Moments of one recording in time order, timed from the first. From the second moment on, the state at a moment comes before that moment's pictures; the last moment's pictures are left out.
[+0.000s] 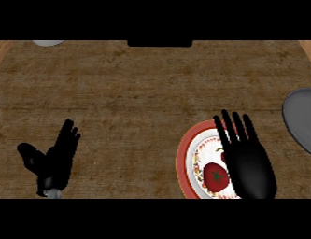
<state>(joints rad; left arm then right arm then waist) 0.07 0.17 -0.14 -1.44 0.32 0.30 0.08 0.05 -0.12 0.39 -1.85 1.67 0.21 0.26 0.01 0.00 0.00</state>
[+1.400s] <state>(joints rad) 0.07 0.11 -0.07 -1.43 0.26 0.24 0.08 -0.01 -0.15 0.26 -1.60 1.60 0.13 0.16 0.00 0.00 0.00</state>
